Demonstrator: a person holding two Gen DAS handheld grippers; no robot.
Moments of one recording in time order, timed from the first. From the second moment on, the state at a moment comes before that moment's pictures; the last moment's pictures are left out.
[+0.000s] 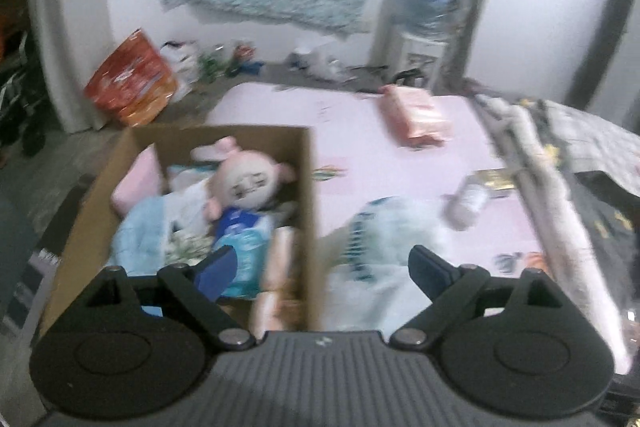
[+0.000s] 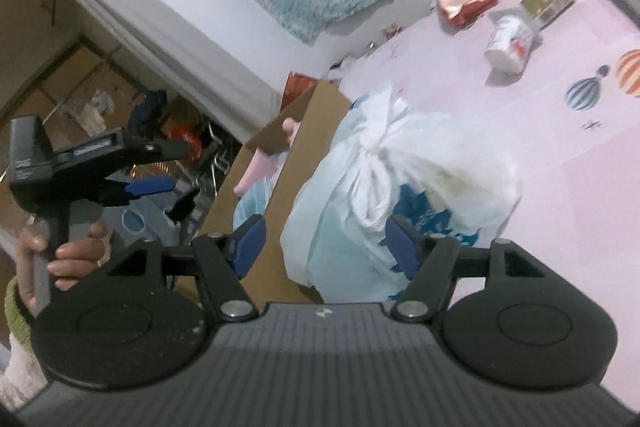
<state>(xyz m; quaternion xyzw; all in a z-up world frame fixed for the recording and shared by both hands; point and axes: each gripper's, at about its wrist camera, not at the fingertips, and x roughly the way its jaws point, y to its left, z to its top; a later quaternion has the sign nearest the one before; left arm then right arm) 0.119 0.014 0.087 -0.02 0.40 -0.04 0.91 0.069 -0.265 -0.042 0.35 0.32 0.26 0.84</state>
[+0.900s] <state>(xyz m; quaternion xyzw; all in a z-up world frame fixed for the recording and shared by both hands) 0.212 -0.153 0.083 -0.04 0.44 -0.15 0.88 0.082 -0.381 -0.014 0.39 0.23 0.18 0.87</state>
